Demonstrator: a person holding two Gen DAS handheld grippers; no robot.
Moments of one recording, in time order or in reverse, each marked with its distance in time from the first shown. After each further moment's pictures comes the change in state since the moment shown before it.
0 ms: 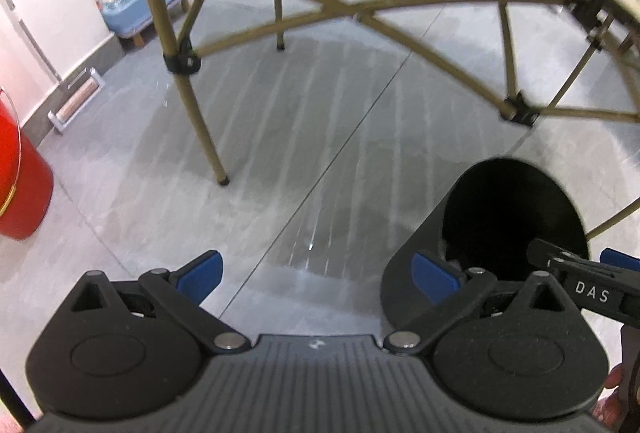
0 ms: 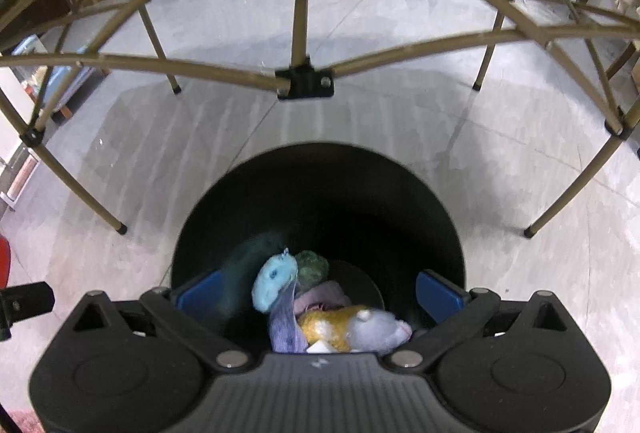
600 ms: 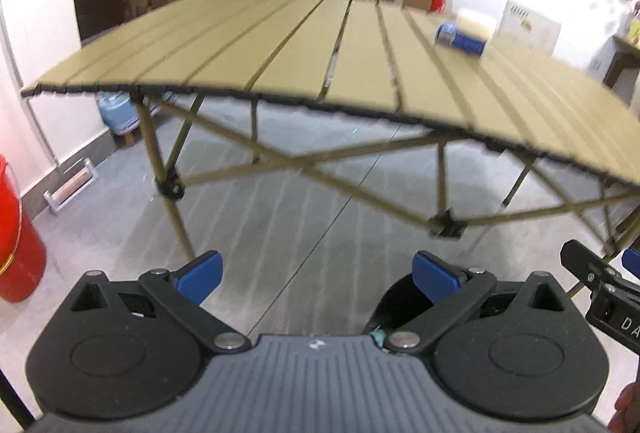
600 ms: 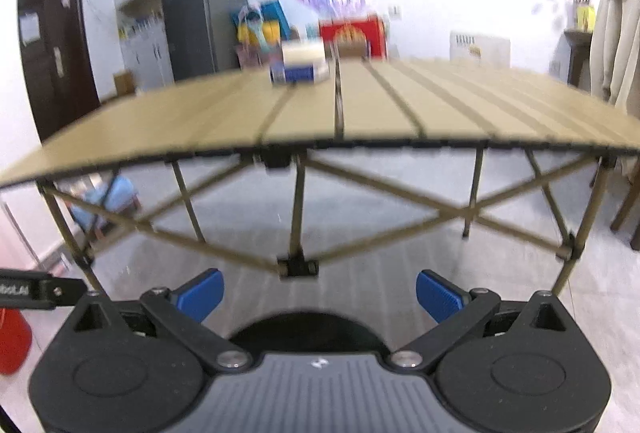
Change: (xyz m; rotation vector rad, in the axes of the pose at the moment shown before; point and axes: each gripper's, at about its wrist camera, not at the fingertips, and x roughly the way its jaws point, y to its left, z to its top) left arm -0.083 -0.037 0.027 0.002 -0.316 -0.062; right arm -0.114 -0.039 0.006 -0.003 -0.517 0.066
